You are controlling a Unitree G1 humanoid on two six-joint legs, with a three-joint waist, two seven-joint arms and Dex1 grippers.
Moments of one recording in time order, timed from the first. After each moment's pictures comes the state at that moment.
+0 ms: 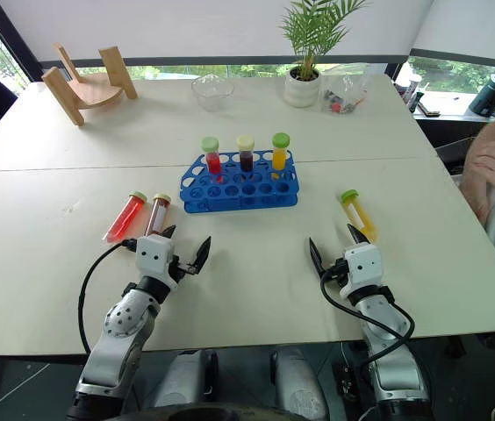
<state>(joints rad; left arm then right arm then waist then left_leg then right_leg) 0.12 0.12 -0.10 -0.18 -0.03 0.04 -0.22 0.15 -0.29 -0.05 -0.09 0.00 -0.14 0.25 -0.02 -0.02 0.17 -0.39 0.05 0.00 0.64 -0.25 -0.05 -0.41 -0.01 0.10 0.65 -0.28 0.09</state>
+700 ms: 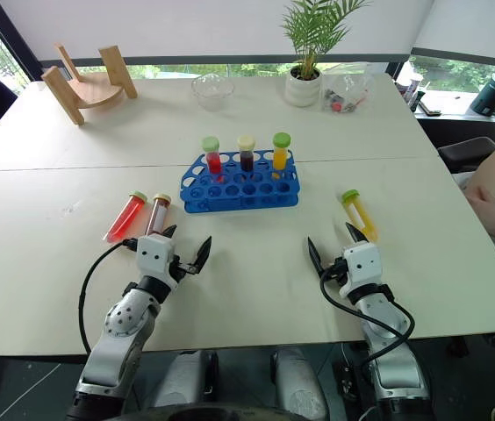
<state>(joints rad) 0.12 0.12 -0.10 -0.19 -0.04 0.06 -0.22 0.14 -0.29 -0.05 -0.09 -0.01 -0.14 0.27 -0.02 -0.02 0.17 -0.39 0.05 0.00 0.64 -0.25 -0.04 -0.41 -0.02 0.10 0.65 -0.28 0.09</state>
